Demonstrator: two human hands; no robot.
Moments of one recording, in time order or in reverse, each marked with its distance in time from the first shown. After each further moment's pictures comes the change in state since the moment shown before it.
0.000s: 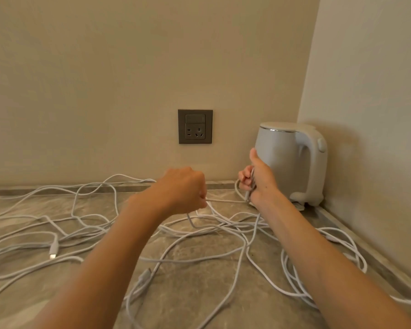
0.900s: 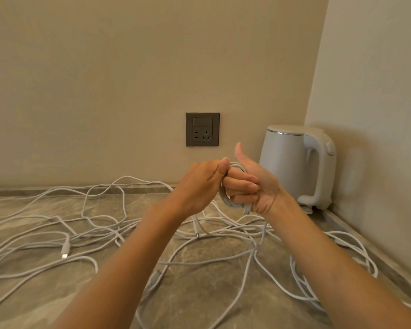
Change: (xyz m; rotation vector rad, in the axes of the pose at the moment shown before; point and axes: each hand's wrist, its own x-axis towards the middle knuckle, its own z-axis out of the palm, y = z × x) left_hand 0.004 0.012 0.009 -0.610 0.388 0.049; right_hand -0.014 -0.005 0.022 0.398 -1.213 0.635
